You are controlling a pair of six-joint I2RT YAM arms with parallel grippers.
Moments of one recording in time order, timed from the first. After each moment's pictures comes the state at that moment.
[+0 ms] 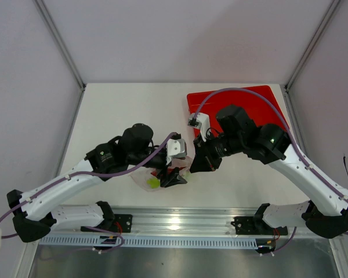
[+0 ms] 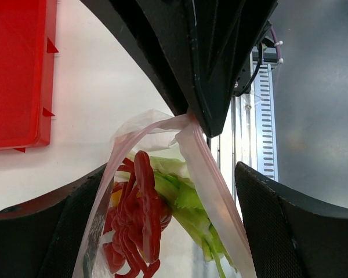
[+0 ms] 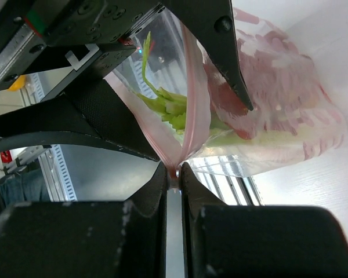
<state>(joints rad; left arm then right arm) -0.99 1.07 1.17 -0.58 0.49 0.21 0.91 1.25 1.60 -1.08 -0.50 0.17</state>
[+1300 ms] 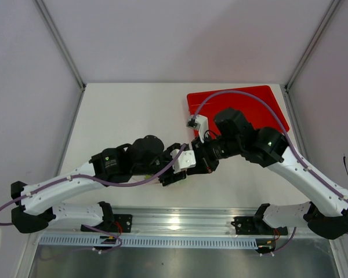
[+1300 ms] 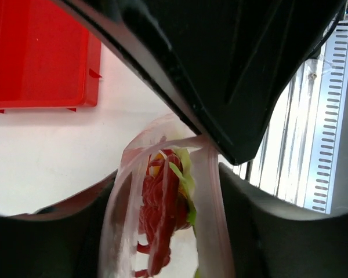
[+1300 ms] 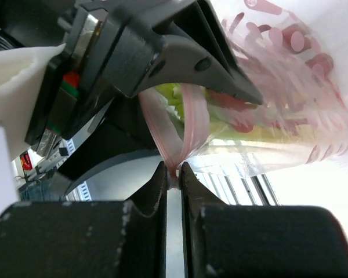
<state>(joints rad) -1.17 1.10 1.23 -0.70 0.08 0.27 0.94 1.23 1.54 -1.00 -0.50 0.28</state>
